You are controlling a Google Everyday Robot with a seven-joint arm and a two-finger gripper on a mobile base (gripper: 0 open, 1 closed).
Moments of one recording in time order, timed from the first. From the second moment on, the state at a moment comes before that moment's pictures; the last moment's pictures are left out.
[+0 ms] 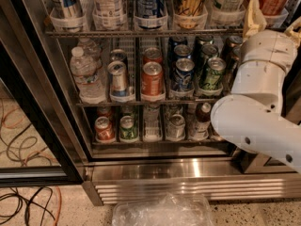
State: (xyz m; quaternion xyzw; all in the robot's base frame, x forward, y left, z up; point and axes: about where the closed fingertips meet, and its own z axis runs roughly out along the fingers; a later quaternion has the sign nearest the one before) arm 0.564 -0.275 1.073 0.12 0.48 -0.19 0.85
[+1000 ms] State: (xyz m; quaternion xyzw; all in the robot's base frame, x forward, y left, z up) arm 0.575 -0.266 1.075 0.10 0.48 -0.19 0.85
